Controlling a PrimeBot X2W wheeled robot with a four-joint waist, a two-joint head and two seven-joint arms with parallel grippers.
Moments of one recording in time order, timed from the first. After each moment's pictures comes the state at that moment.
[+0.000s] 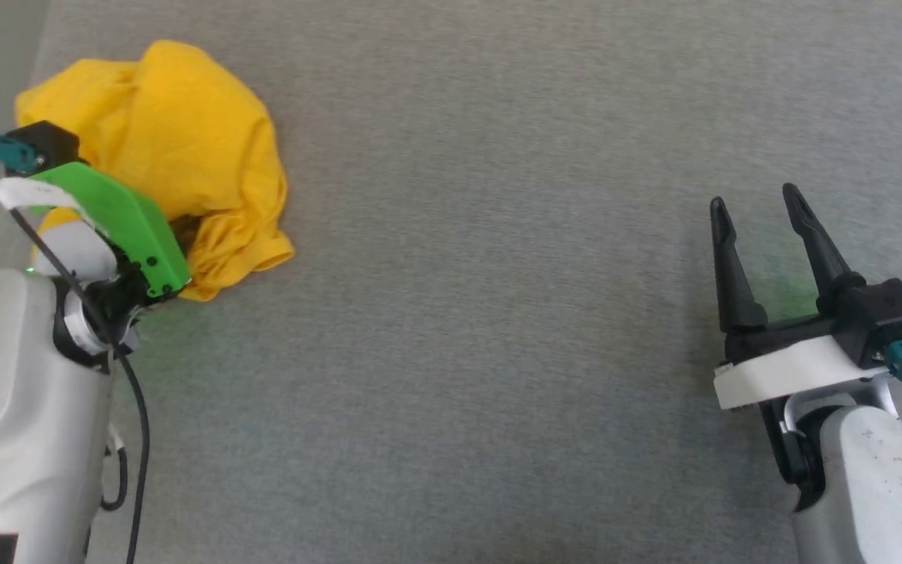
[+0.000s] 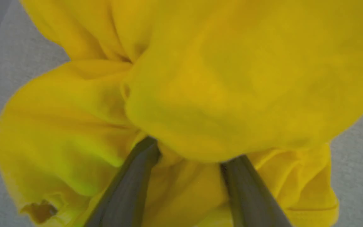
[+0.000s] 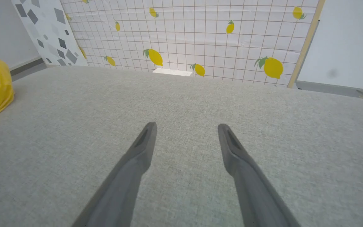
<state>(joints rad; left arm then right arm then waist) -0.64 0.37 -0.13 0.39 -0.66 0.15 0.70 -0.26 -0.05 -0.01 0.07 0.00 0.13 -0.19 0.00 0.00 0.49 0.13</state>
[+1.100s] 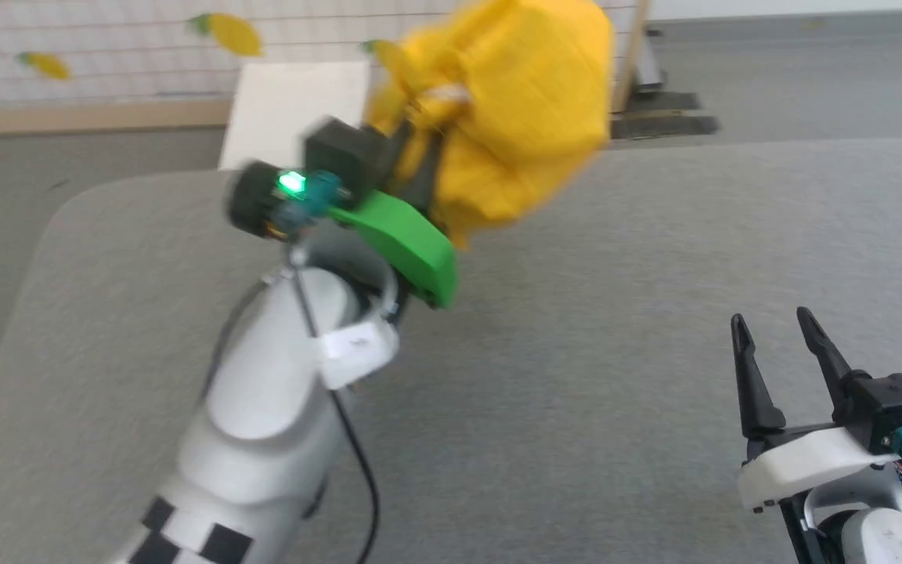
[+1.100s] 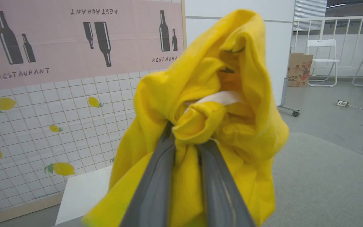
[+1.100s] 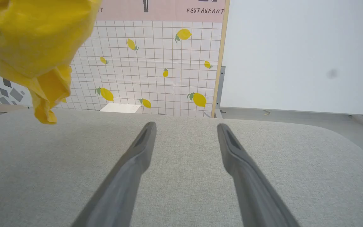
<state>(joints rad) -0.71 0.11 -0.48 0.32 -0.37 0.01 -0.08 -0.04 -0.05 -0.08 0.03 0.03 0.13 -0.11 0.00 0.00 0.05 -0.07</state>
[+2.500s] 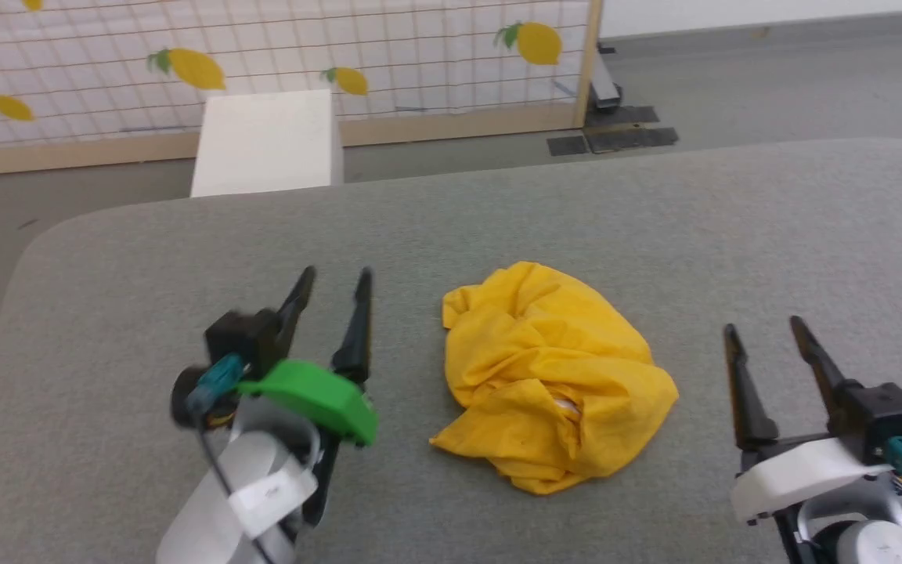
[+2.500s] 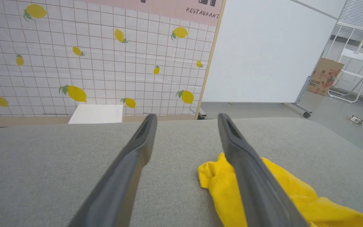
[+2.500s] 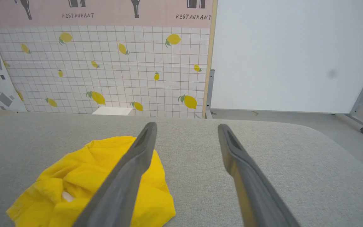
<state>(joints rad) -0.36 0.19 -0.43 0.33 -0.53 0.06 -0.25 0.00 -0.05 -0.05 -0.02 0.02 0.13 -0.08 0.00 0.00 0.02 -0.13</state>
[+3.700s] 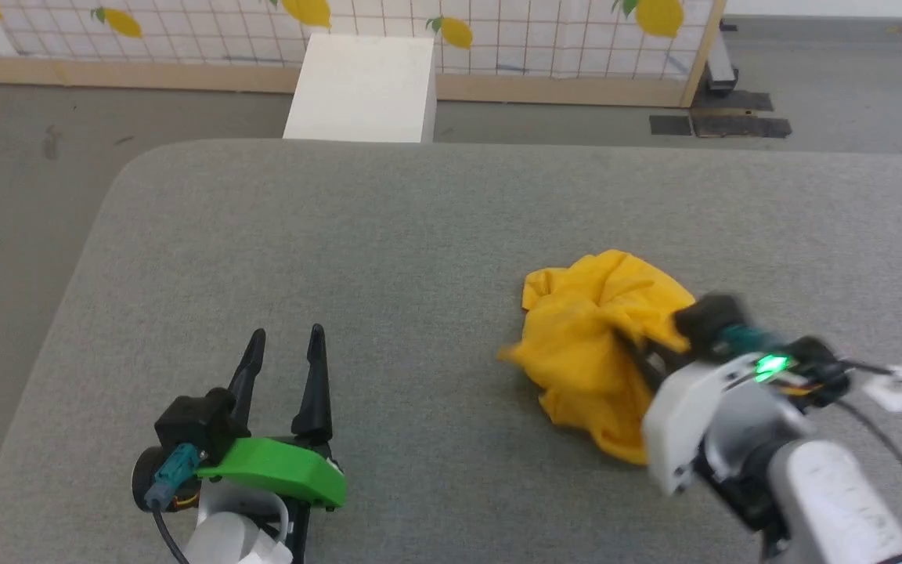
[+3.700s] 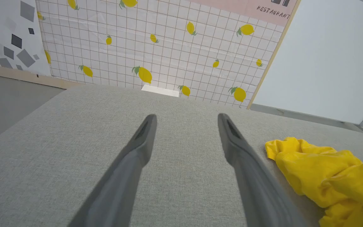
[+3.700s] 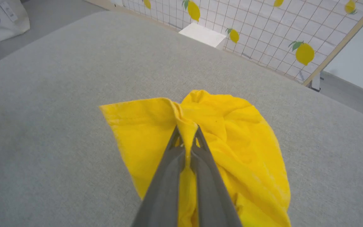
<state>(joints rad) -0.11 0.07 -0.16 0.17 -0.33 -0.01 -0.26 -0.22 -0.18 0.29 0.01 0.17 0.13 0.45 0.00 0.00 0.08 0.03</state>
